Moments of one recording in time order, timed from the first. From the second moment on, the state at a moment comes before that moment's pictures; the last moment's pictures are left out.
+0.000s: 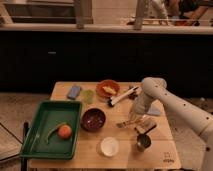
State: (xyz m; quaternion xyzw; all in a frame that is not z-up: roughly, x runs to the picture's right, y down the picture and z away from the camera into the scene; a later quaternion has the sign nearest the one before) arm 0.174 0.189 0.837 -0.39 -0.23 -0.11 0.89
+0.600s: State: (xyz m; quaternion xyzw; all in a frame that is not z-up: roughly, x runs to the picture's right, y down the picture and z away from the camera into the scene) arm 0.142 0.193 0.837 -0.38 -0.28 -0.16 0.87
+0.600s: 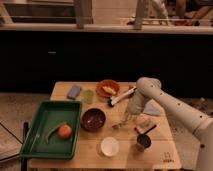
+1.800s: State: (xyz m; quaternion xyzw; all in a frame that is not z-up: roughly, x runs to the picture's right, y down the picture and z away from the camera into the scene) arm 0.134 0.216 0.839 -0.36 -0.30 -0.16 0.87
